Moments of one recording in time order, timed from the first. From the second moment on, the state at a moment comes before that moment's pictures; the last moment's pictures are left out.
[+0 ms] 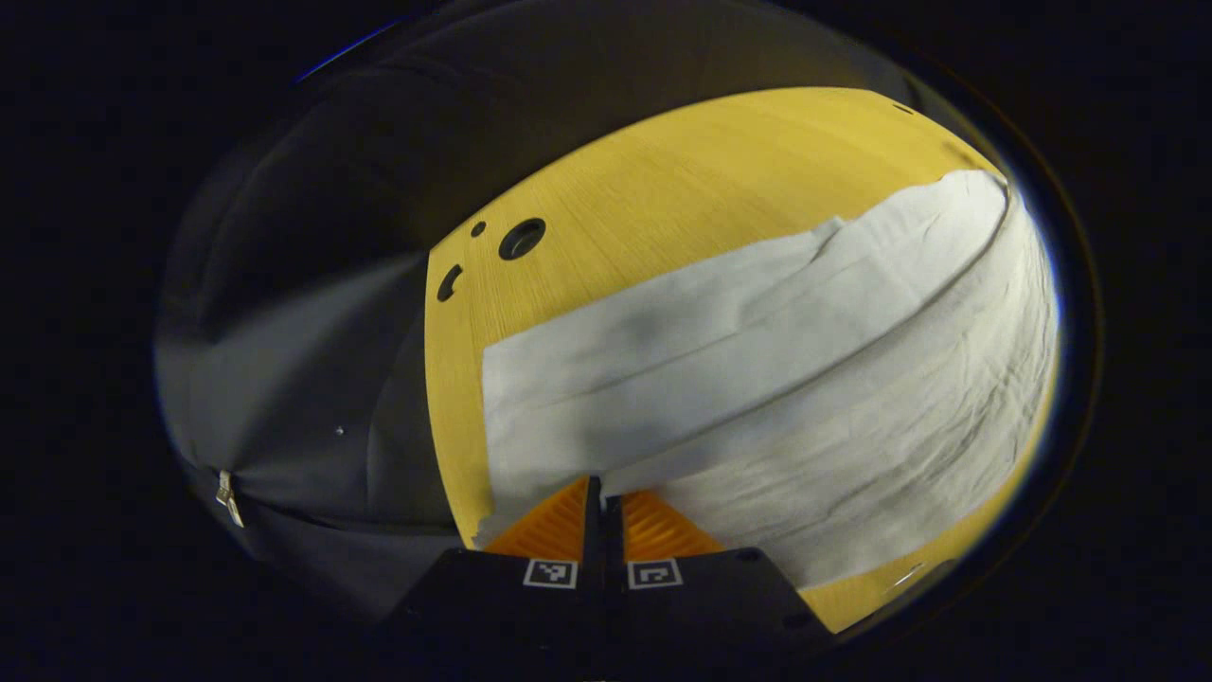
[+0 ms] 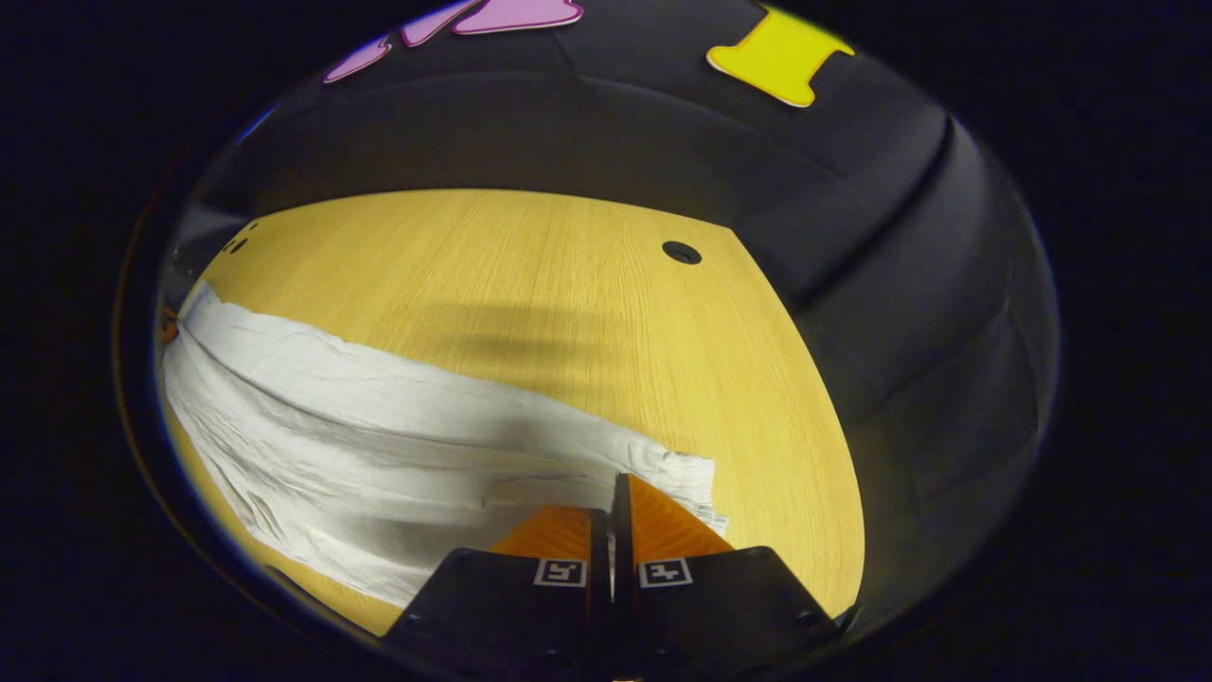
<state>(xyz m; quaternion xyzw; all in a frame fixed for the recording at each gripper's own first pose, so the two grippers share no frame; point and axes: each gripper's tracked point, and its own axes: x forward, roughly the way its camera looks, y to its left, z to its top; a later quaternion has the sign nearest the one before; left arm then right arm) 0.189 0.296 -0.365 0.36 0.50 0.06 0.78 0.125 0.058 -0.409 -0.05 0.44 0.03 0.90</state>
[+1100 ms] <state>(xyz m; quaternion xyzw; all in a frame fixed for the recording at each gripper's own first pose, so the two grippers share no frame) 0.124 0.287 -0.364 0.25 0.51 0.05 0.82 0.123 0.061 -0.412 0.08 0.46 0.02 0.88</state>
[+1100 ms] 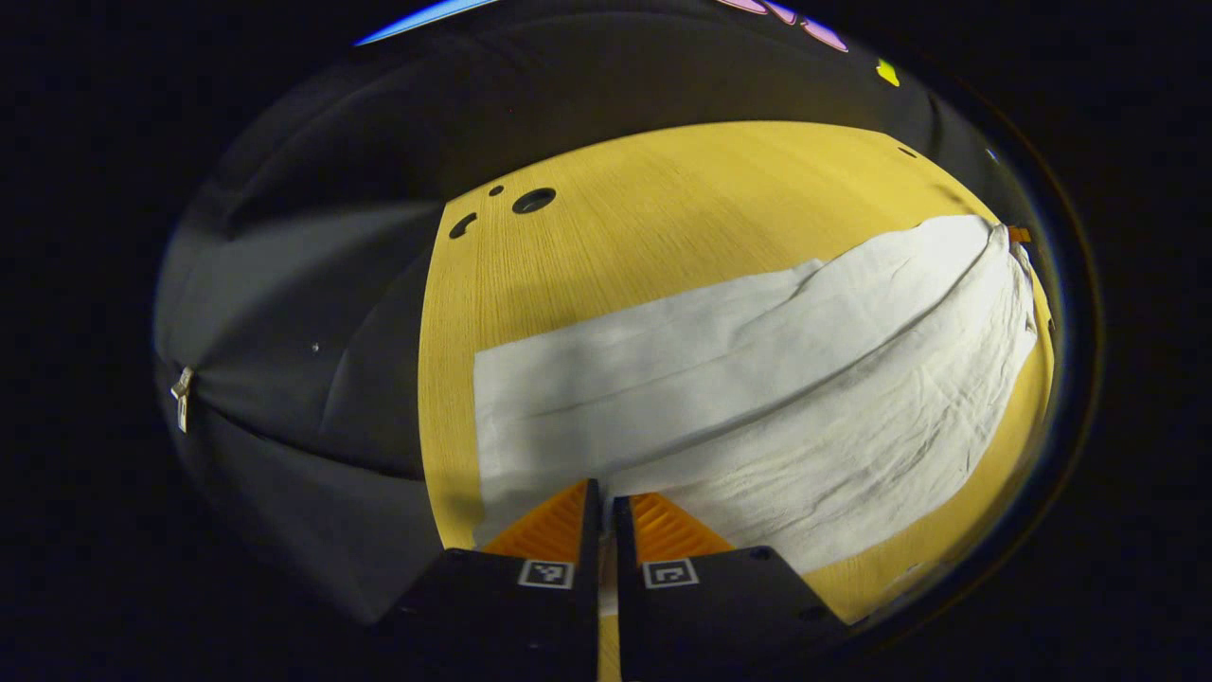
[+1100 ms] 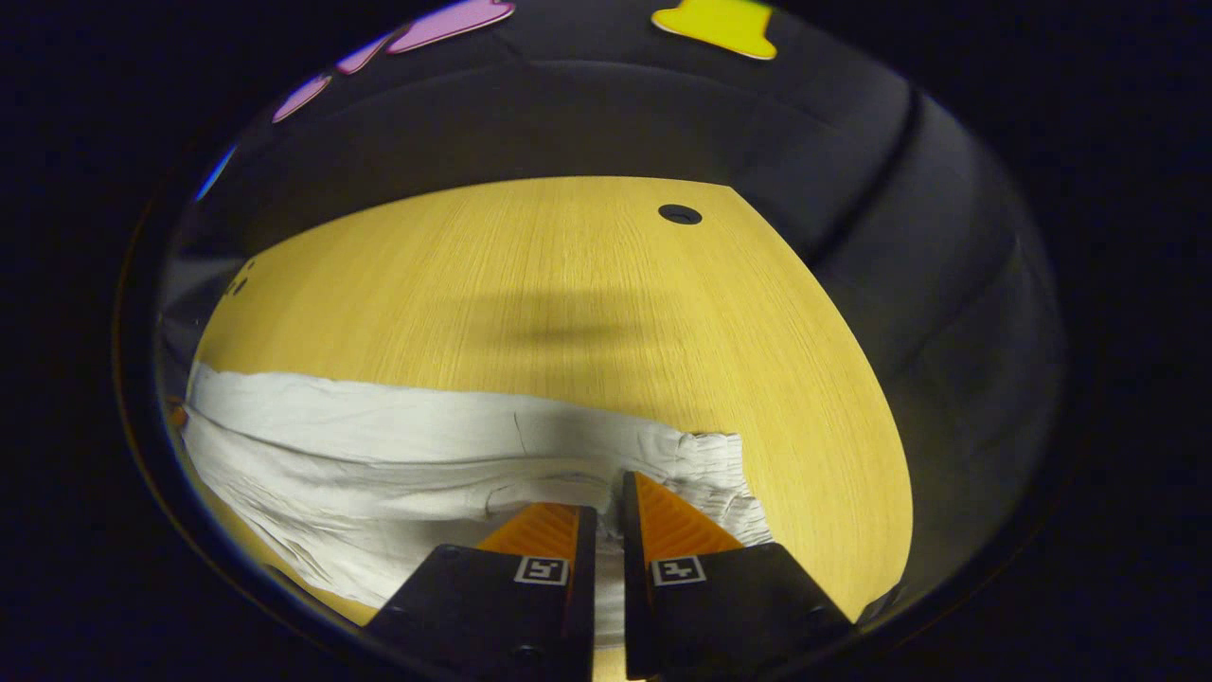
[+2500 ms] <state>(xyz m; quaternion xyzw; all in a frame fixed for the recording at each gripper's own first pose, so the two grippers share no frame) 0.062 0.236 -0.283 0.19 0.39 0.10 0.90 0.044 0.023 -0.353 0.24 0.40 -0.03 0.89</state>
